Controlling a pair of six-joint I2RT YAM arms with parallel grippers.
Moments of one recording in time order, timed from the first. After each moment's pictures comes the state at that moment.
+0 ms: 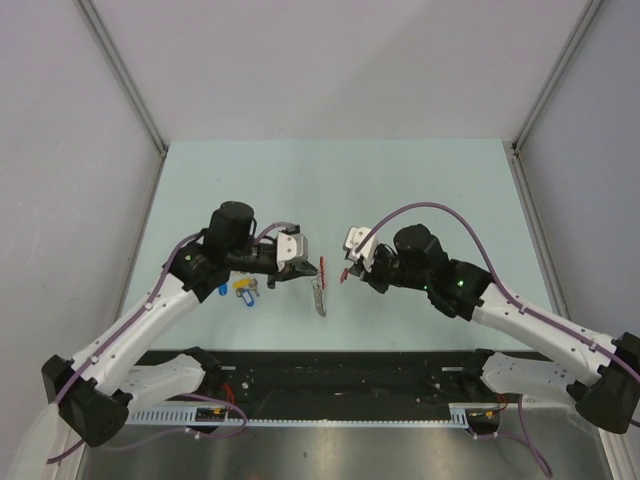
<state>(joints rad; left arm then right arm) -0.59 1.01 0.96 -0.51 0.82 0.57 0.89 1.05 0.88 -0.29 -0.21 -0.32</state>
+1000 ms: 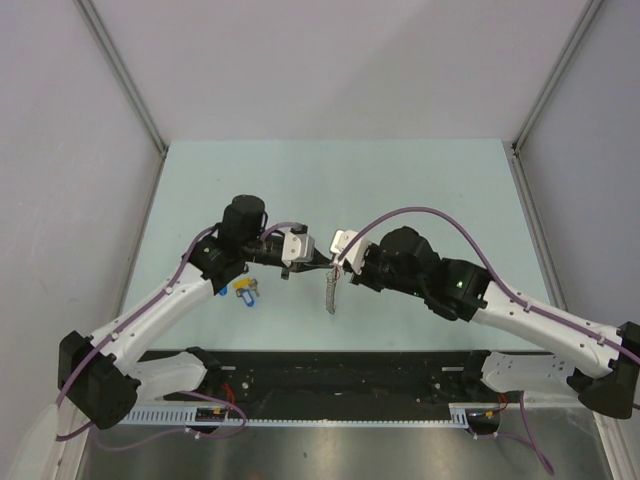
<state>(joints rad) -0.60 1.13 0.94 -0.28 0.96 0.65 1.04 1.09 1.06 -0.45 0.06 -0.38</state>
